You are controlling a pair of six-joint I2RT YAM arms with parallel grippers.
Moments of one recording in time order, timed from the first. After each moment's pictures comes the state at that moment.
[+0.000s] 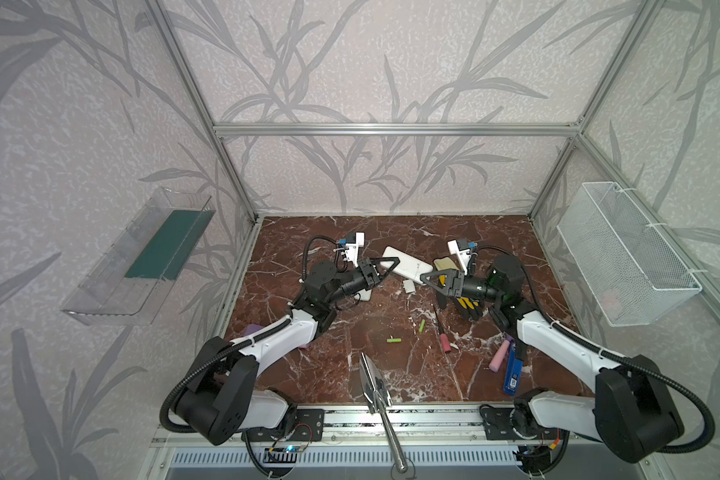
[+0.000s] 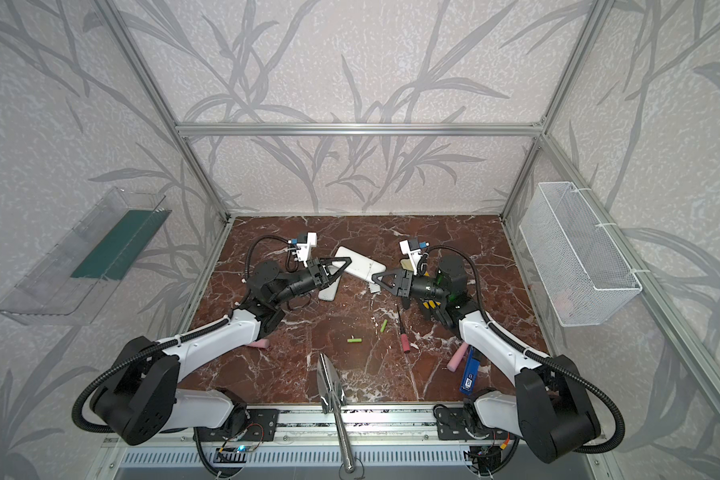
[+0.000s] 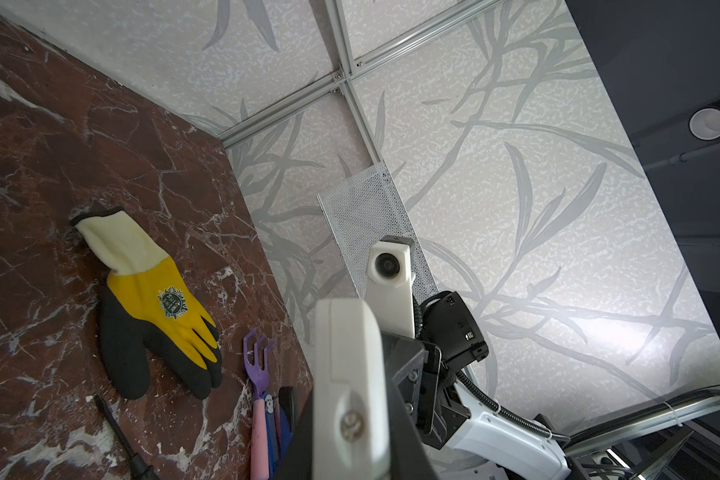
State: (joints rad) left arm -0.49 1.36 0.69 0.81 0.61 -1.22; right arm 0.34 1.26 0.66 0.51 -0.94 0.90
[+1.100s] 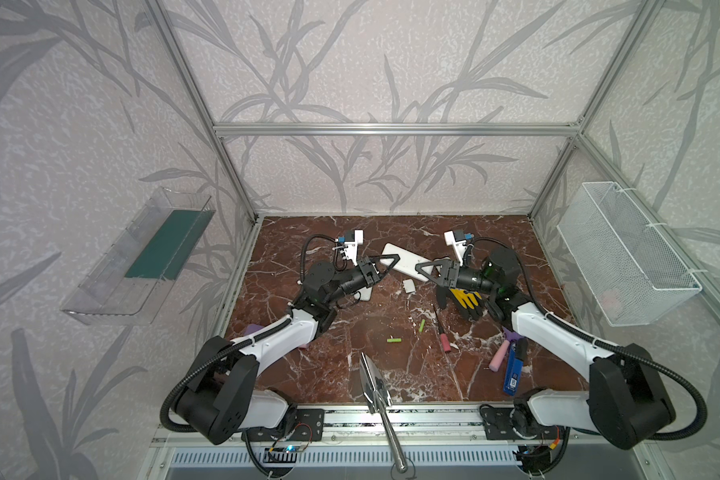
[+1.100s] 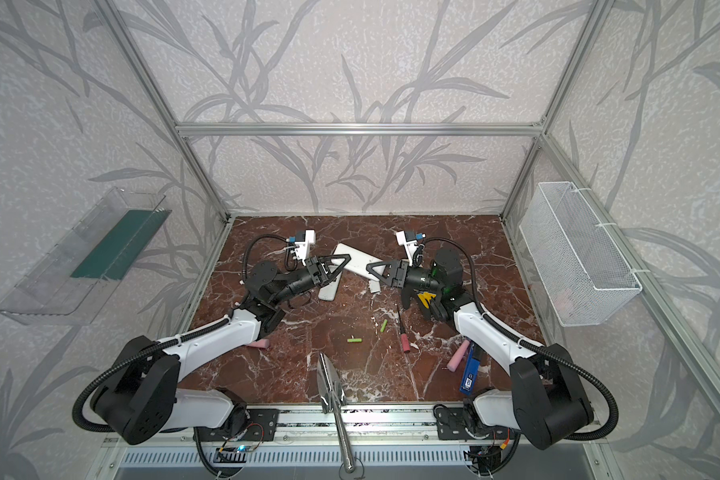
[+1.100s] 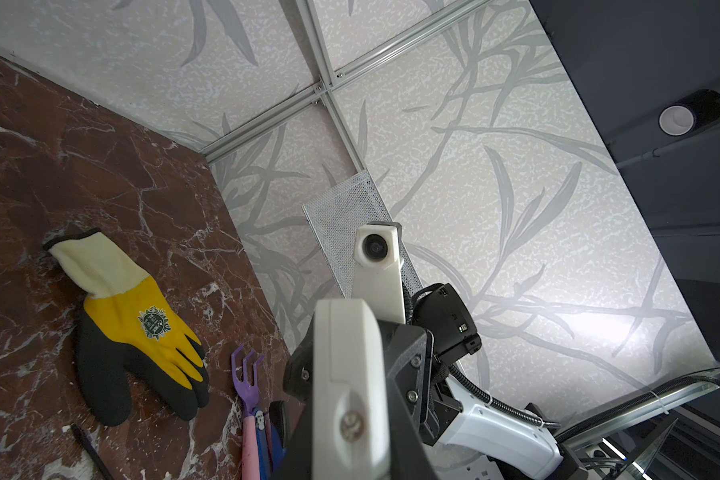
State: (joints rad) left arm -0.50 1.37 0.69 0.88 0.61 -1.23; right arm 0.38 1.32 0.75 0.54 -0.89 0.94
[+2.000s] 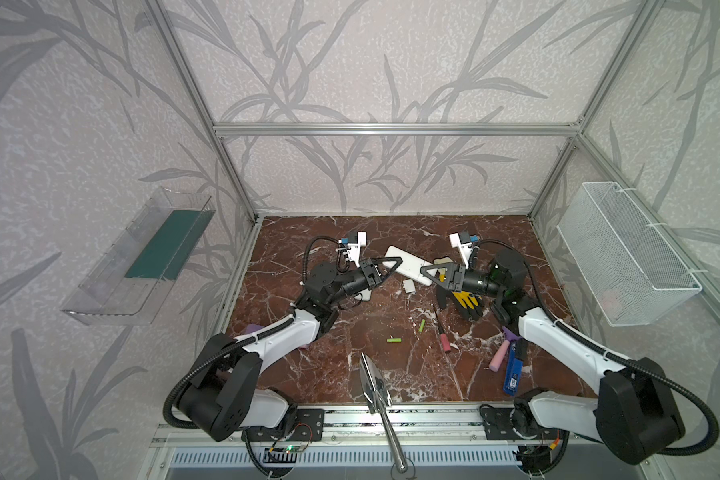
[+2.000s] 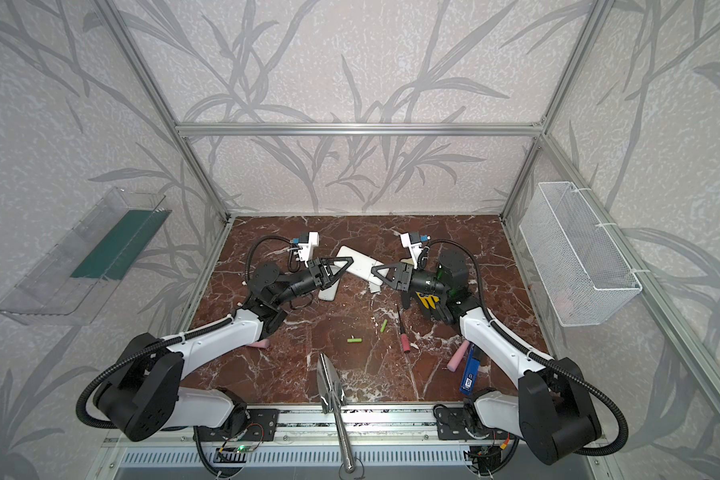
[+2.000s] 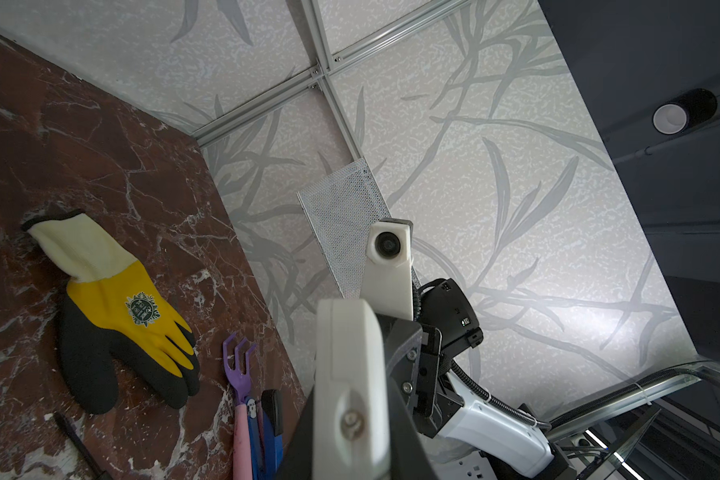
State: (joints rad) left arm -0.50 1.38 0.68 0.90 0.62 -1.26; right arm 0.34 1.25 0.72 0.47 -0.92 0.90
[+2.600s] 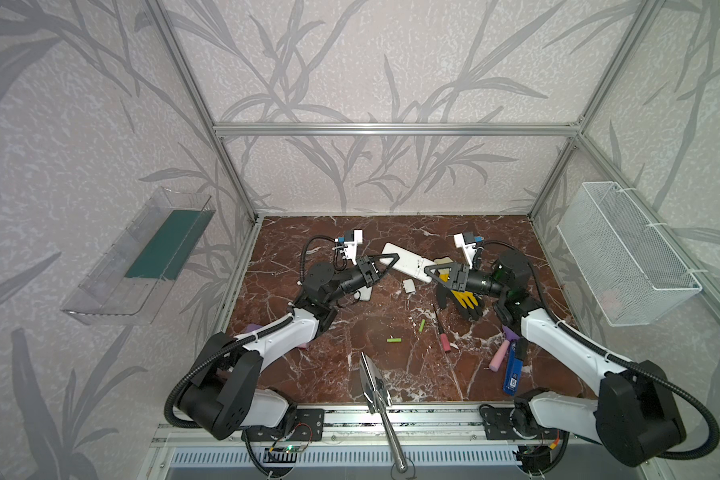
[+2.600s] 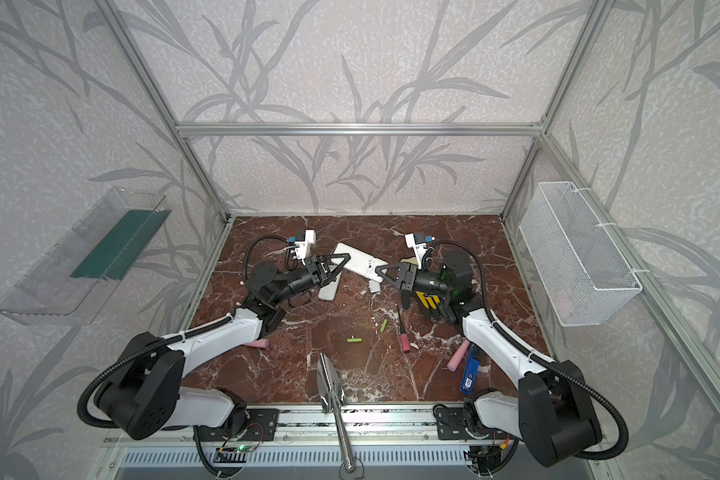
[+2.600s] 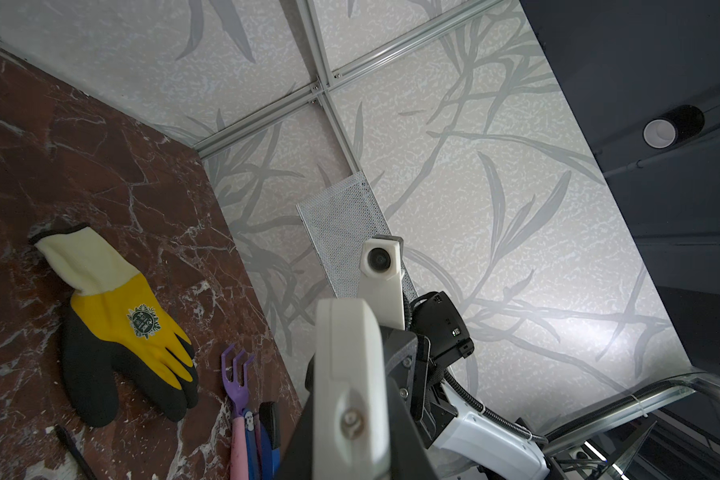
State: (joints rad) left arm -0.48 1.39 0.68 0.93 0.61 -1.28; right arm 0.31 1.24 0.70 0.46 -0.93 0.91
